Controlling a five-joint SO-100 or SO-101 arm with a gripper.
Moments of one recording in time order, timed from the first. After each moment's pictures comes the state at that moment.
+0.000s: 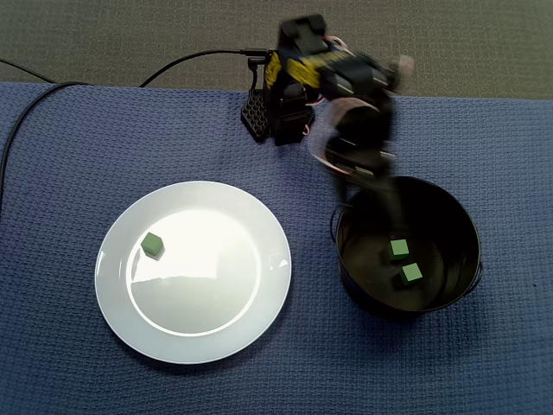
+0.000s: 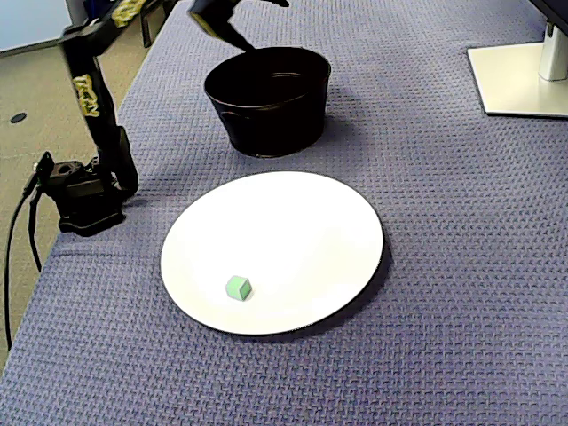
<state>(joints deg) -11.1 94.1 56.4 93.2 -16.8</state>
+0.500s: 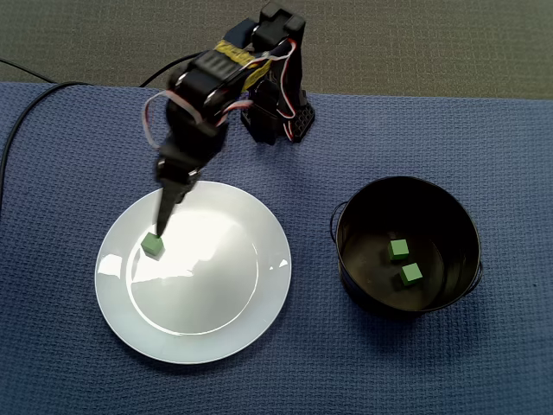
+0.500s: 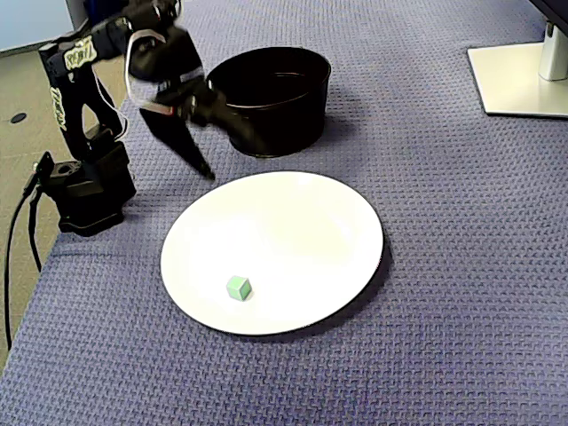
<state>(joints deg) 33.8 90.0 74.8 82.7 -5.3</state>
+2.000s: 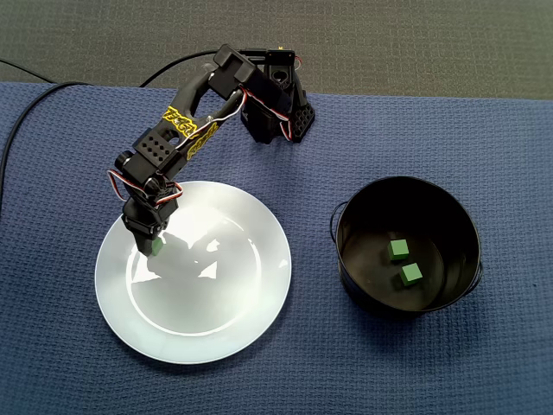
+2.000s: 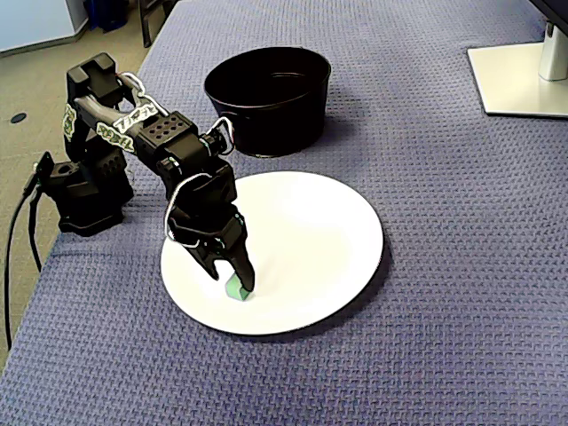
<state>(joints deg) 40.6 58.5 71.5 73.4 -6.8</state>
